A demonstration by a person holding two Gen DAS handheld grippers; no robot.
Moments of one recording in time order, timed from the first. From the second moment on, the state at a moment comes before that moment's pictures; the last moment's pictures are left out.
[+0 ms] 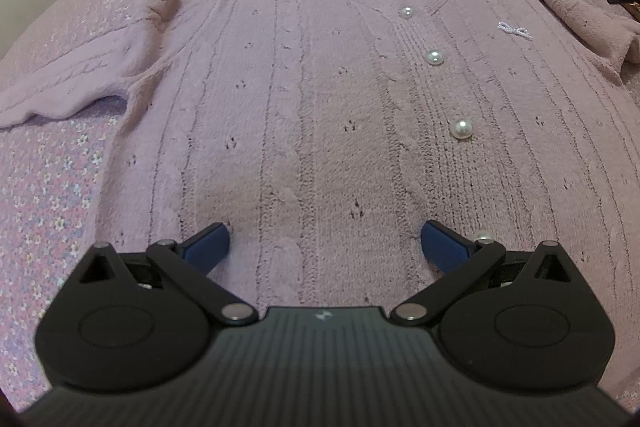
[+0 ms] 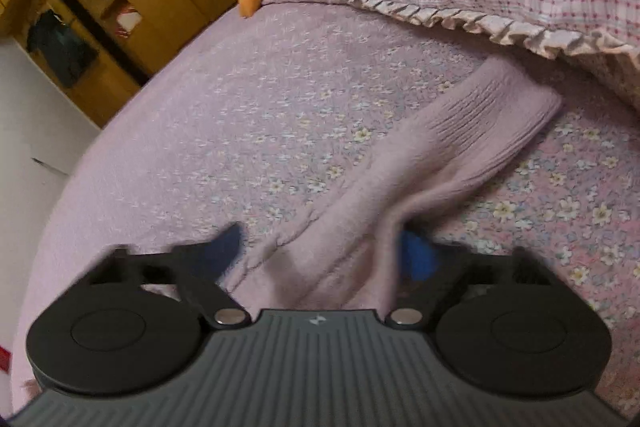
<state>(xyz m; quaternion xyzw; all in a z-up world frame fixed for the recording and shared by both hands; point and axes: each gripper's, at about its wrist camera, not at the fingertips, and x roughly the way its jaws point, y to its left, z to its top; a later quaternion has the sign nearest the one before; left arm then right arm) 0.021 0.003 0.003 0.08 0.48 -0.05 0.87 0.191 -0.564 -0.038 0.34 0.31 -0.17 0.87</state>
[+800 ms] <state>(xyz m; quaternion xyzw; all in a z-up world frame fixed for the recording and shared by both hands) 0.008 0.005 0.010 0.06 0.45 -0.05 0.89 0.091 -0.513 0.112 0.22 0.24 -0.19 0.93</state>
